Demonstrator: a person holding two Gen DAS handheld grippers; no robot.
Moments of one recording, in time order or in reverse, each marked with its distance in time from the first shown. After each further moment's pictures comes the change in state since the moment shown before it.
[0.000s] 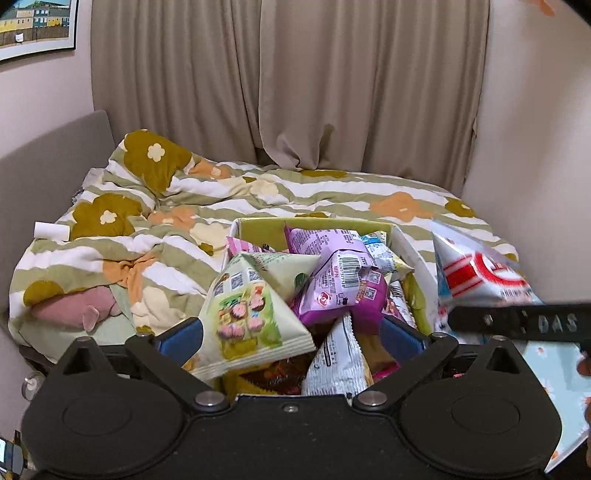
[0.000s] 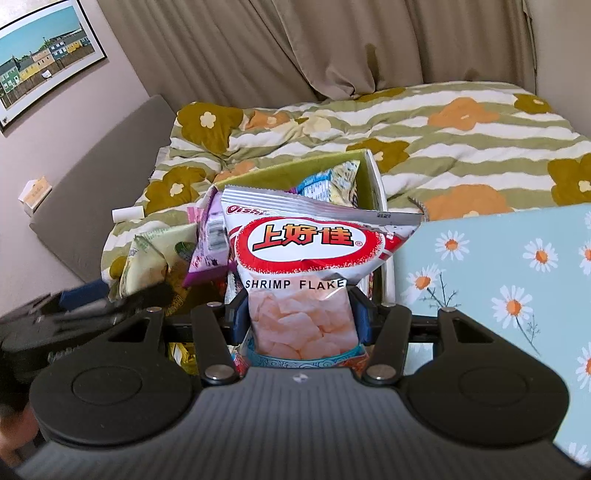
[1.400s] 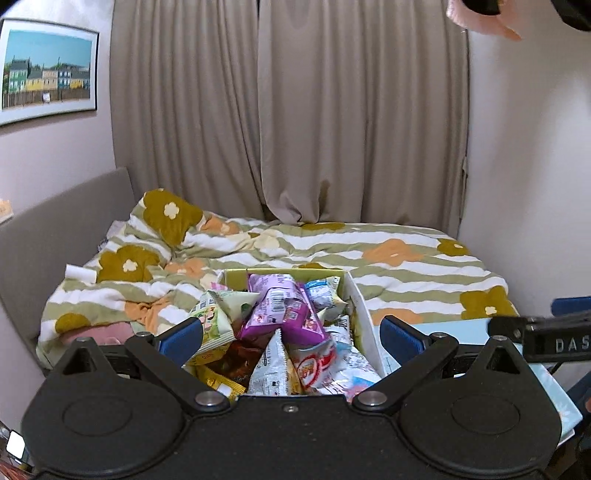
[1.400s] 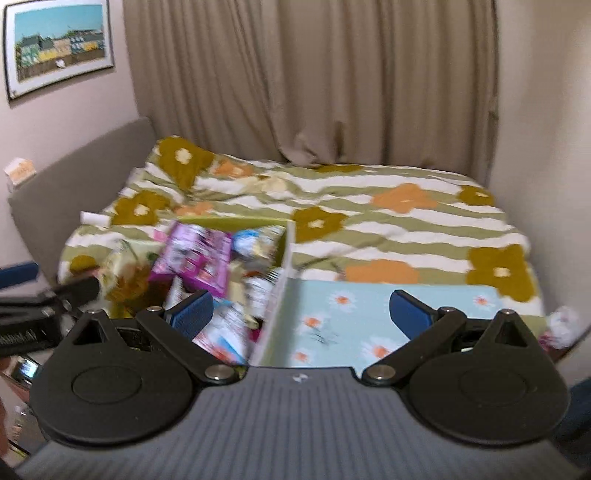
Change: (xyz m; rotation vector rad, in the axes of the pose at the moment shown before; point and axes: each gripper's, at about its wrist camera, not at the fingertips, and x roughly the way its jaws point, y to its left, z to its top) left arm -0.117 -0.100 -0.016 0.037 -0.184 0.088; right arm -0.146 -0.042 -0.025 -0.194 -0.172 -0.212
